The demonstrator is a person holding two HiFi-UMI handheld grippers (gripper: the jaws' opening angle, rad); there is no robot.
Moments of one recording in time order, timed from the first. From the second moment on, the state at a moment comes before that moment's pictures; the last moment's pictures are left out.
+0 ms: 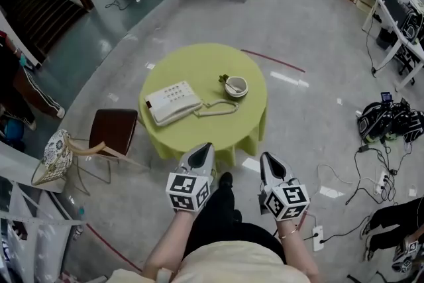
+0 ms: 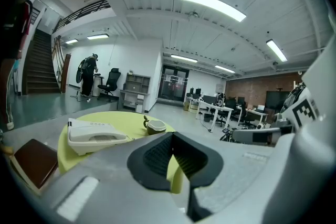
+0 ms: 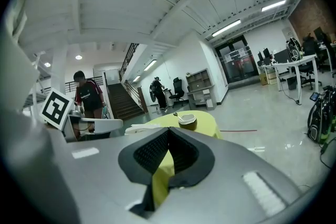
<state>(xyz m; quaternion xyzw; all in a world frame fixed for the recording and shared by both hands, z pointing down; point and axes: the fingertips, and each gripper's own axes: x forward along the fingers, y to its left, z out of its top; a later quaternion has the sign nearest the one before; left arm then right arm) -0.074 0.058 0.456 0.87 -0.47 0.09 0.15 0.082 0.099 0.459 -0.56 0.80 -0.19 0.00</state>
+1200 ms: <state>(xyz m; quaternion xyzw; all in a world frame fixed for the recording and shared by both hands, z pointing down) -0.054 -0.167 0.502 0.88 -0.40 0.12 0.21 0.098 -0.090 0.483 -0.63 0.75 -0.22 -0.01</state>
